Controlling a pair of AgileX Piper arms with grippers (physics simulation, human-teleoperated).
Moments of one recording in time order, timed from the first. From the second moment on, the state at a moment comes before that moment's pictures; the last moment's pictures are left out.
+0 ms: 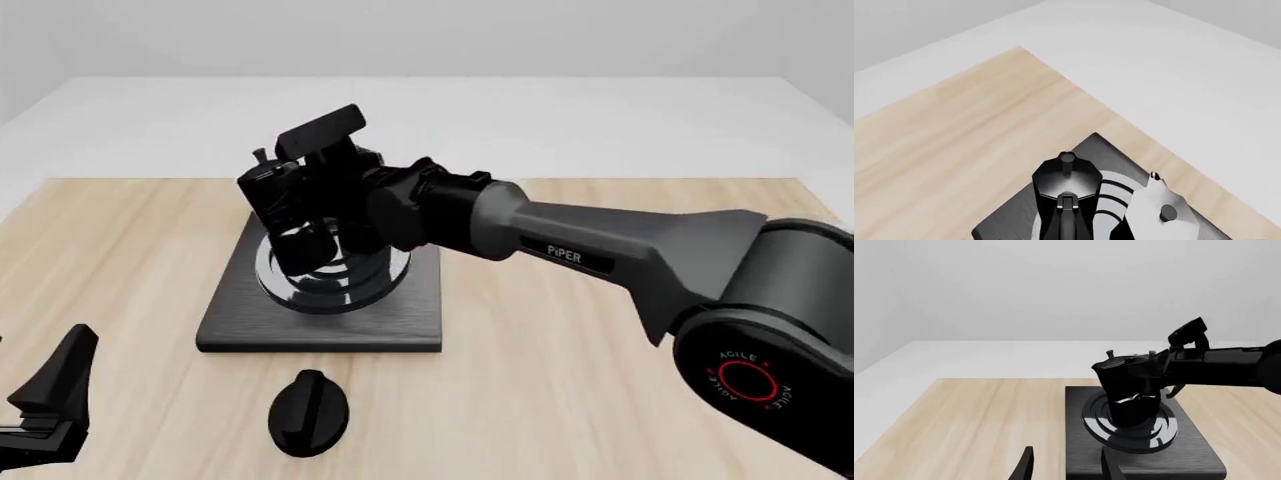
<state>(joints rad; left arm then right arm) -0.01 0.05 -0.05 0.01 -0.01 0.83 2.11 -1.70 0.03 0.00</state>
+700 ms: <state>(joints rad) -0.01 0.05 -0.05 0.01 -0.01 0.82 2.13 -1.68 0.02 0.02</state>
